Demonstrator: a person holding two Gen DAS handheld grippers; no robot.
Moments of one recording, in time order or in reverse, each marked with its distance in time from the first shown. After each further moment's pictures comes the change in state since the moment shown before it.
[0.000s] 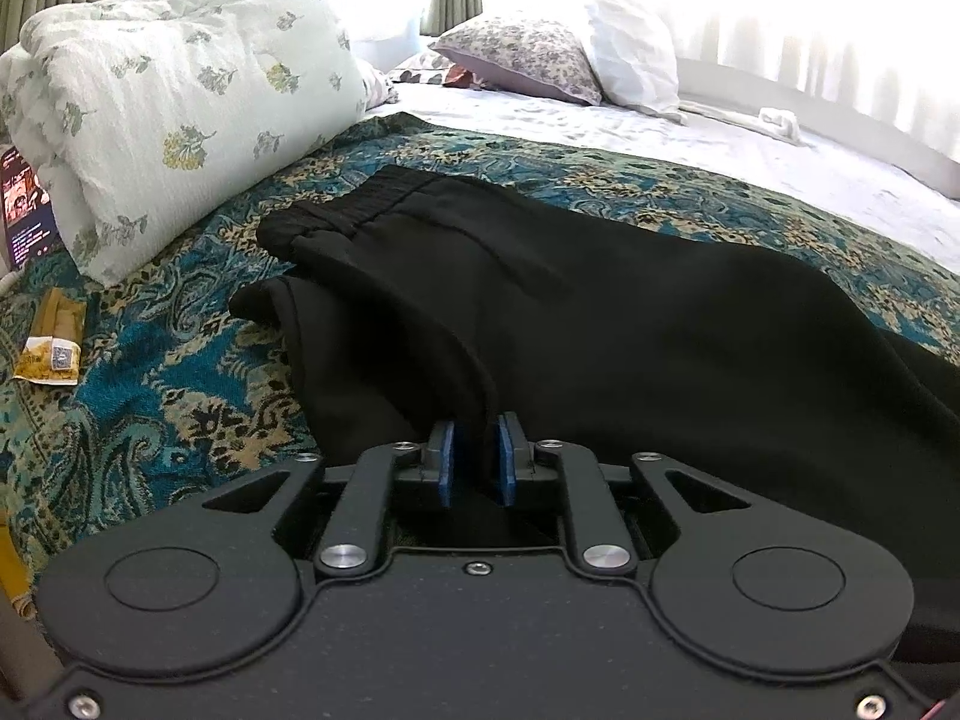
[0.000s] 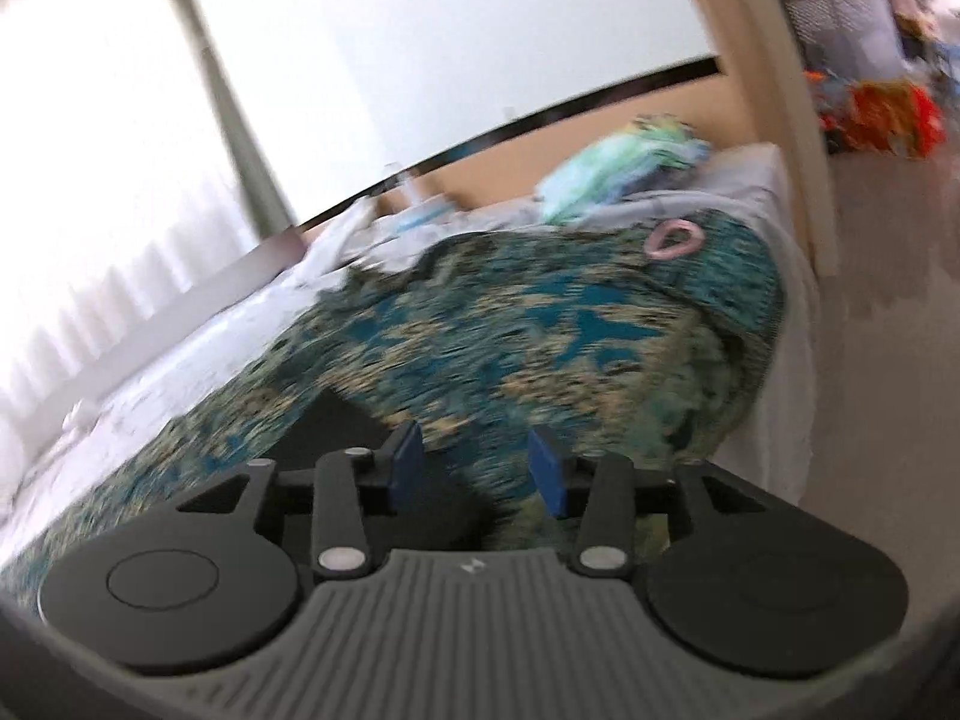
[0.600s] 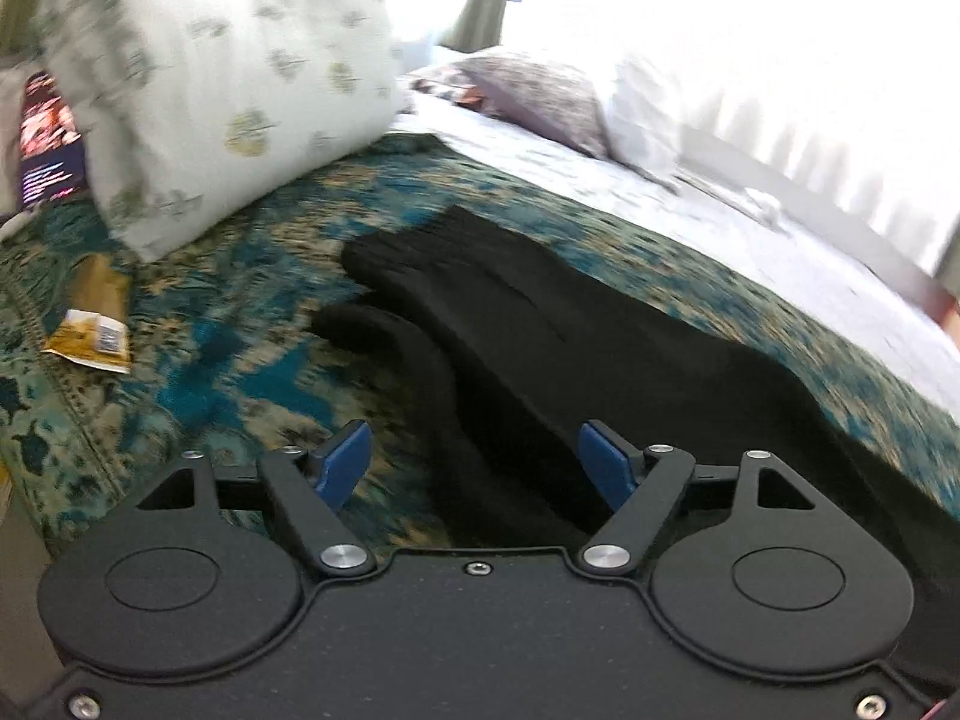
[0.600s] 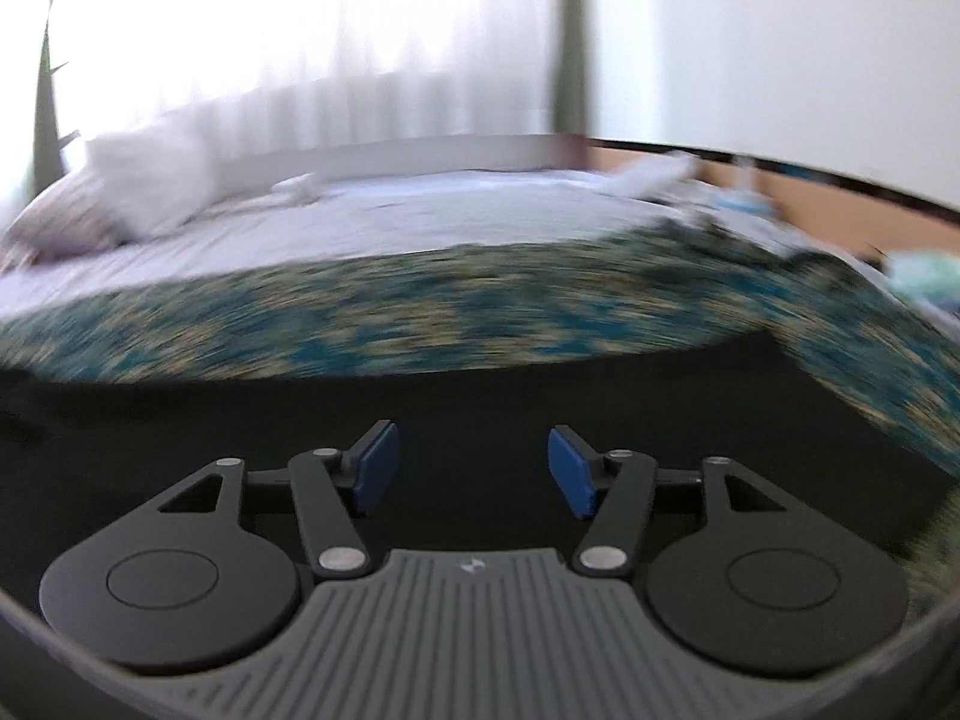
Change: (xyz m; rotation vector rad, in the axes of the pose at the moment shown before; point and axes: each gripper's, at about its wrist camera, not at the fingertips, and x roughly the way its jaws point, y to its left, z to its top) left arm -0.022 0.085 0.021 -0.211 -0.026 -0.124; right arm -0.037 0.222 -0.102 -0.579 0.140 0.368
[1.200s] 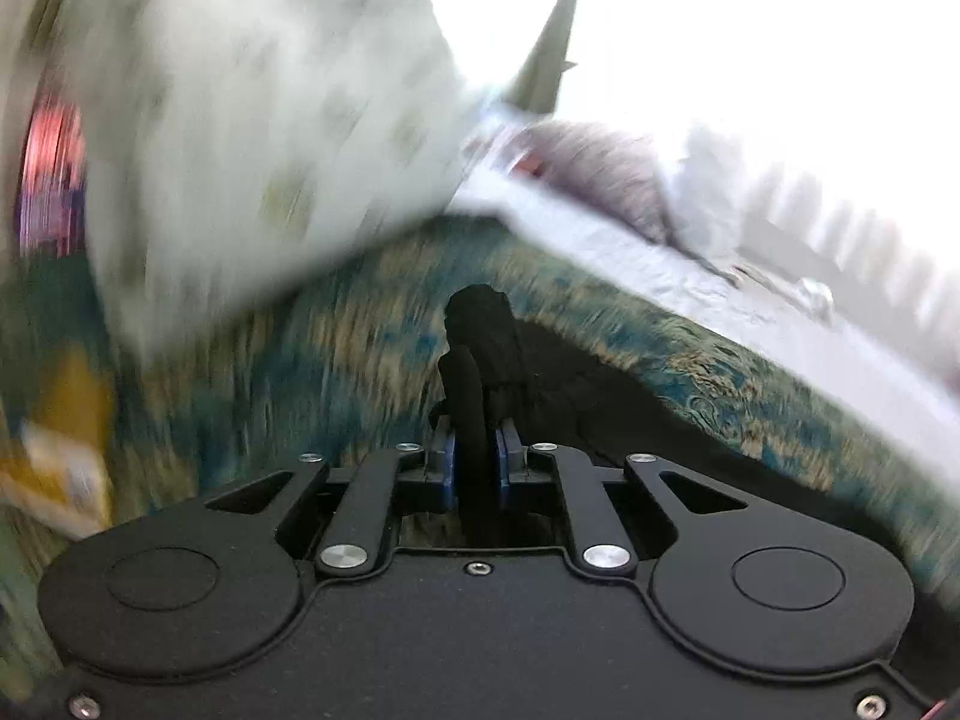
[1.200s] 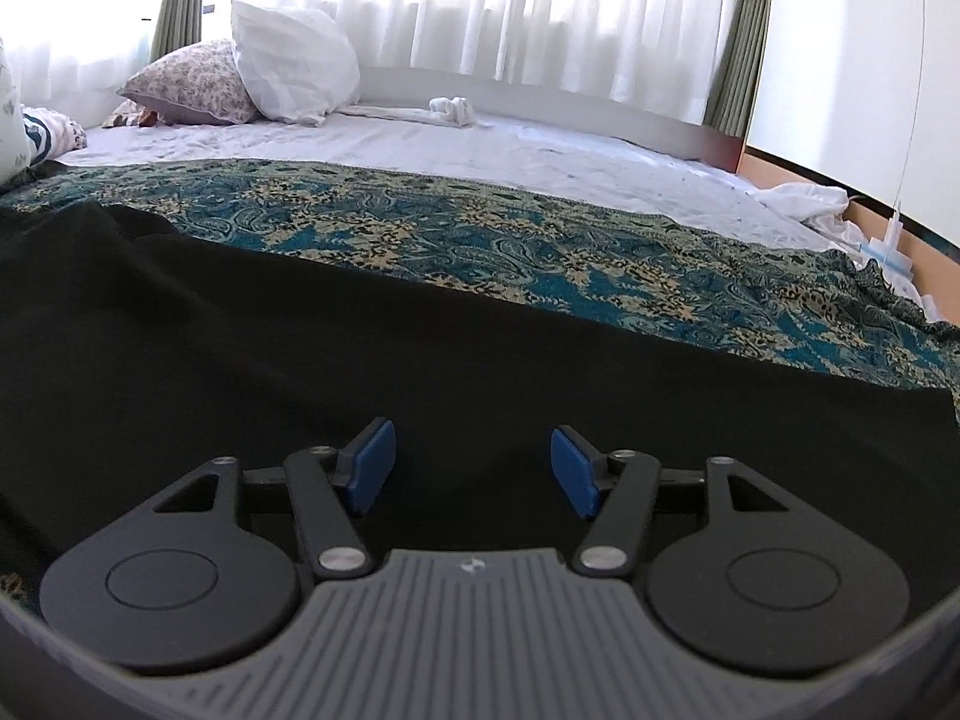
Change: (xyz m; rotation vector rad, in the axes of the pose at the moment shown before) left arm 0.064 0.031 0.044 0.006 -0.168 0.063; right arm 0.029 0.102 -0.017 -0.201 0.106 0.096
